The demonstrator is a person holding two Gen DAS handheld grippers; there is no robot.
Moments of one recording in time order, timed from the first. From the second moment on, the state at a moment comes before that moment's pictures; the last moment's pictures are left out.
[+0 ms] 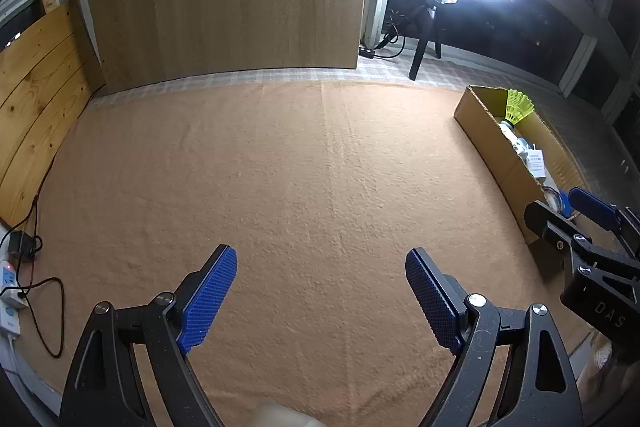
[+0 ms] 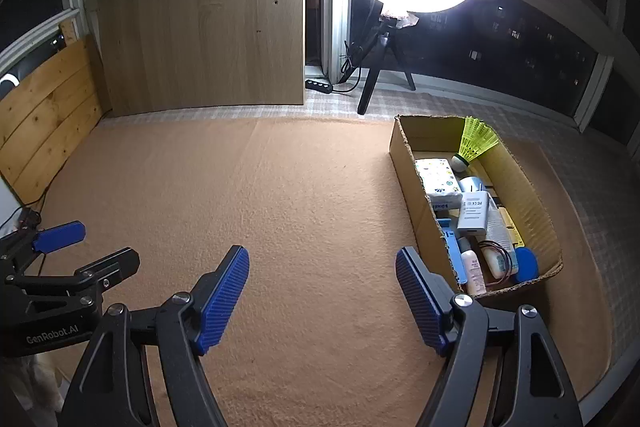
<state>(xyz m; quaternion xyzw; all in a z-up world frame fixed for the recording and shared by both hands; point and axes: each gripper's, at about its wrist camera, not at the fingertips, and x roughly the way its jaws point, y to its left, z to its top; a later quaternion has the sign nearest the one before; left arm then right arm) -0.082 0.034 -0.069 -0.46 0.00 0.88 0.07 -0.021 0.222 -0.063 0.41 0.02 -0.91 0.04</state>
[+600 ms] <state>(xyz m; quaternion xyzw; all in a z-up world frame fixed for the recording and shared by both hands) -0.089 0.027 -0.069 -0.47 0.00 0.88 0.07 -0.026 0.218 -0.066 0.42 0.02 -0.91 0.04</state>
